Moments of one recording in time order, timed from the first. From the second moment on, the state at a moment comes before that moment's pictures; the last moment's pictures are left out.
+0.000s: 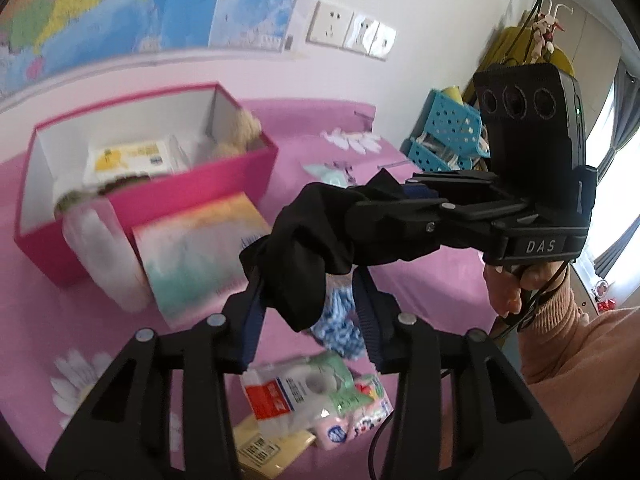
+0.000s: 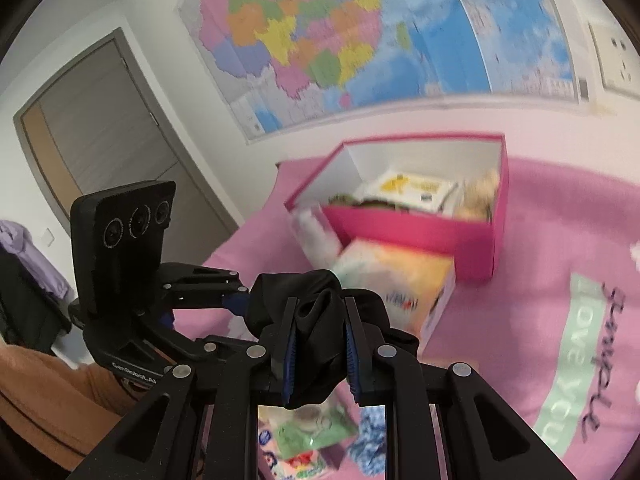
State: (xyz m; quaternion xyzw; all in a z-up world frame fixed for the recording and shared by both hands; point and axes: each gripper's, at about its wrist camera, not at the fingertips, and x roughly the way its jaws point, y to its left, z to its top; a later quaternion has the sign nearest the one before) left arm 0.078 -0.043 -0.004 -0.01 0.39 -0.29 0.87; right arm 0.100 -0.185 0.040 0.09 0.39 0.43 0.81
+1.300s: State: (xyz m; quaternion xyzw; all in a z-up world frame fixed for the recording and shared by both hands) left arm 0.237 -0.012 0.025 0.00 0.43 -0.13 0.90; right arm 0.293 -0.142 0.022 0.00 0.37 0.30 0.88
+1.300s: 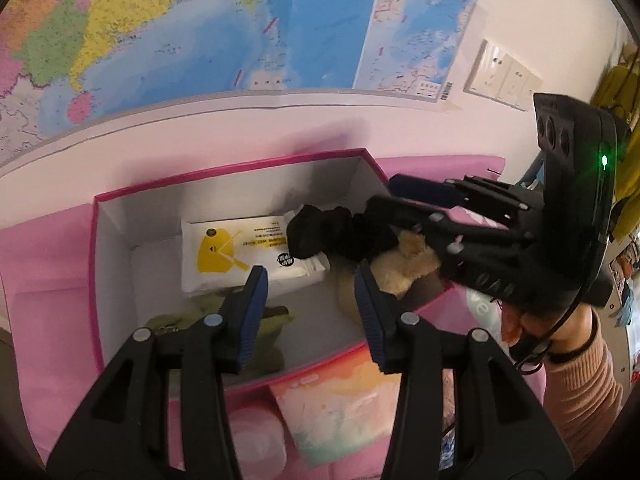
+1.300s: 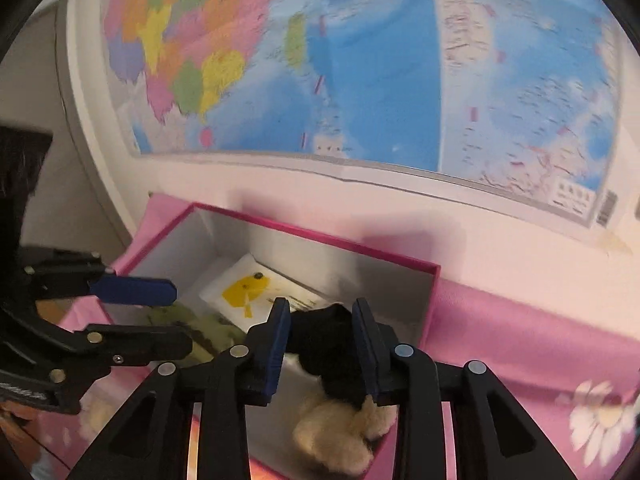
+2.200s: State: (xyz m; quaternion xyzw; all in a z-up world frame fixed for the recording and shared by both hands) left arm 0.071 -0.025 -0.025 -0.01 0.43 -0.24 0.87; right arm 0.105 -0.223 0.022 0.10 0.41 0.39 0.82
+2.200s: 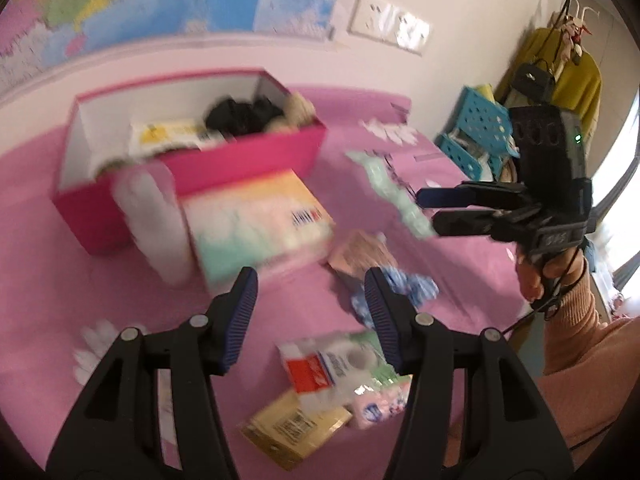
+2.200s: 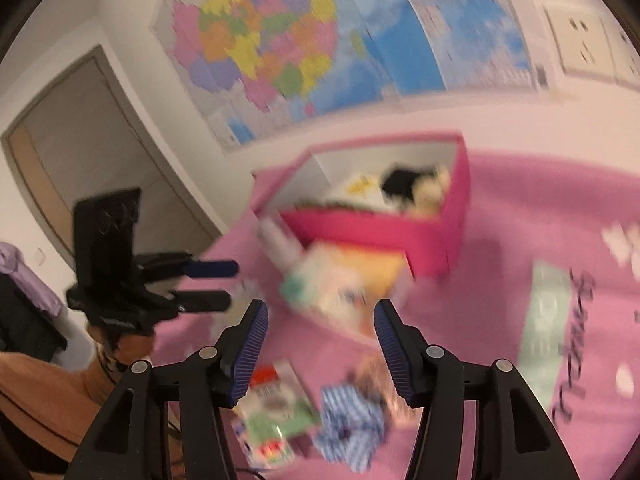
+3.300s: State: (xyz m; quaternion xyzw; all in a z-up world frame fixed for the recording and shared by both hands) left arm 0.079 -0.075 -0.070 -0.03 0.48 -0.32 0.82; right arm 0.080 -0.202 -0.012 0.08 0.45 0.40 0.80
